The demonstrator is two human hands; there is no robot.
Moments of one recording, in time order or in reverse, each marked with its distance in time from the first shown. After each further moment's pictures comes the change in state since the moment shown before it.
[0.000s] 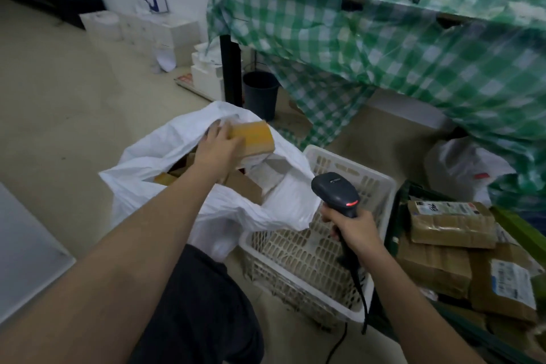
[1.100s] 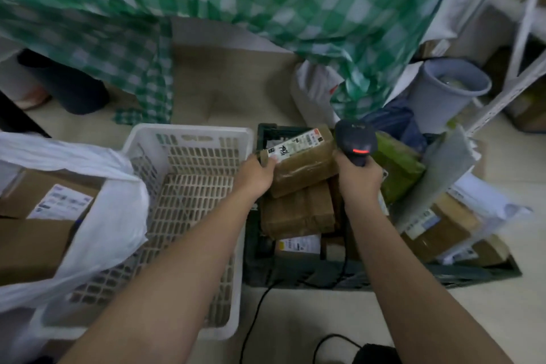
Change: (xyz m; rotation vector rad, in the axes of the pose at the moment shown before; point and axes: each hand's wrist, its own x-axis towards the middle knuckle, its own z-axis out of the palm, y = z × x) left_hand 0.044 0.423 0.148 -0.762 -0.528 -0.056; right_hand 0.101 0.093 -0.267 0.185 0.865 0.042
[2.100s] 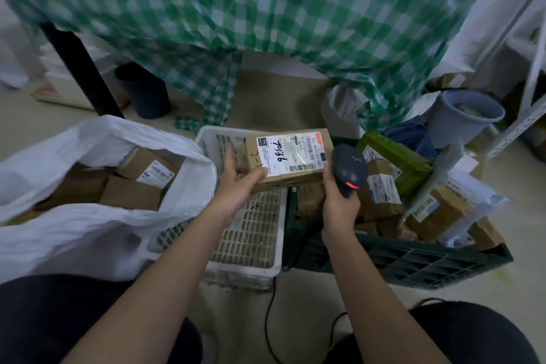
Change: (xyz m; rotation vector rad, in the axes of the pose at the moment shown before) left_hand -0.161 -0.073 -0.115 -0.700 0.009 0.112; right_hand -0.176 -0.023 -0.004 0.473 -0.184 0.169
